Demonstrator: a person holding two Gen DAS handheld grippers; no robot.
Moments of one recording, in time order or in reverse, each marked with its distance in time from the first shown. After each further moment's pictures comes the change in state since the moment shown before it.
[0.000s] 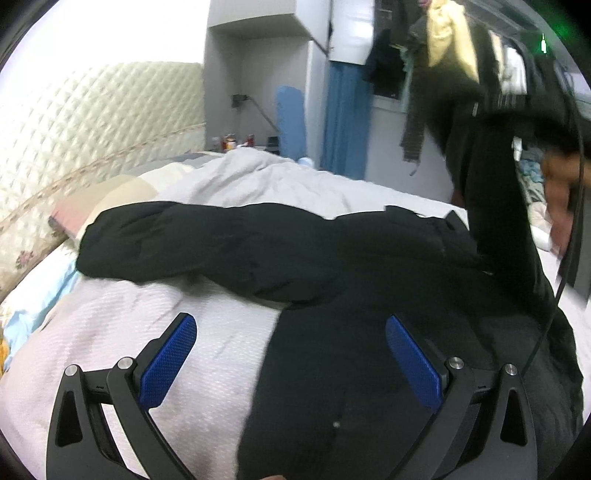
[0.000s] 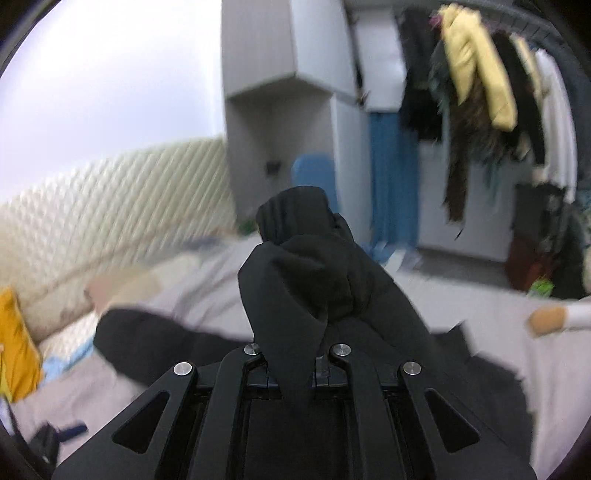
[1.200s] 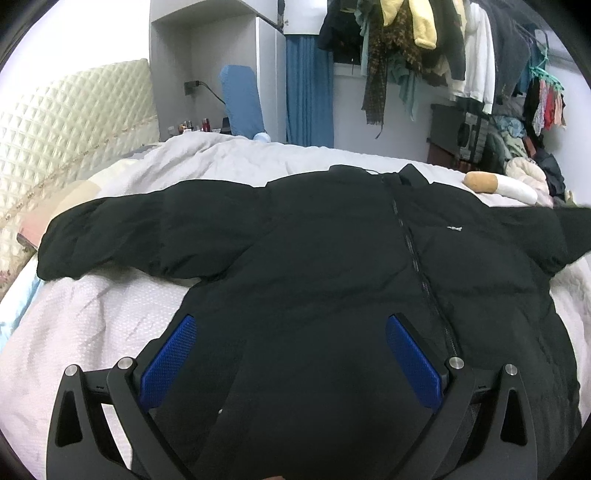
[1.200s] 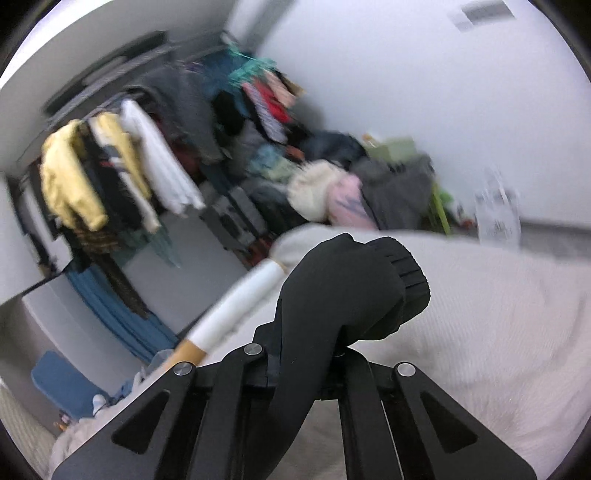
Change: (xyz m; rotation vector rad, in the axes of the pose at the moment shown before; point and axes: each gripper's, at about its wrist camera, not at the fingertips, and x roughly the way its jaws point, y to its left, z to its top) left arm 0.020 -0.114 -0.022 0.134 0.086 -0.084; right arm -0.383 -0.508 -0.155 0.806 -0.378 -0.858
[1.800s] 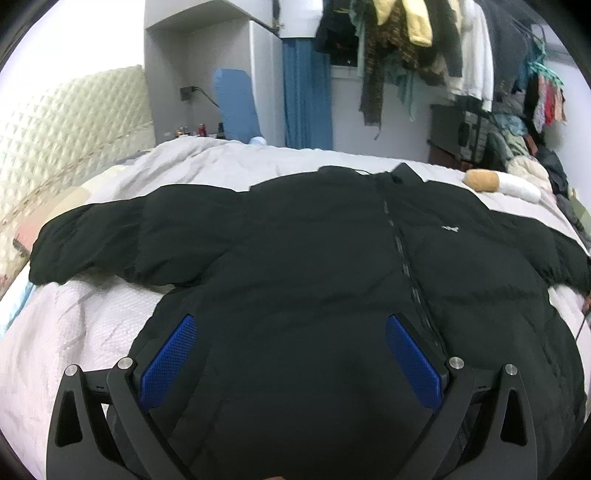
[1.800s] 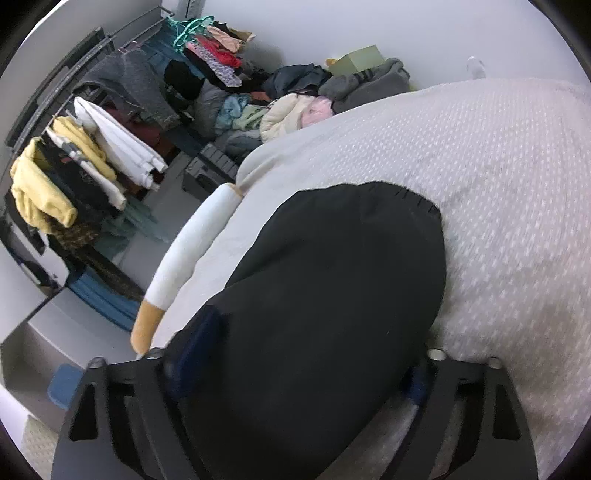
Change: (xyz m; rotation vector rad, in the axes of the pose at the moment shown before) left arm 0.024 -0.041 -0.001 0.012 -0.018 0.013; right arm 0.110 -0.126 -0.148 0.247 0.192 0.014
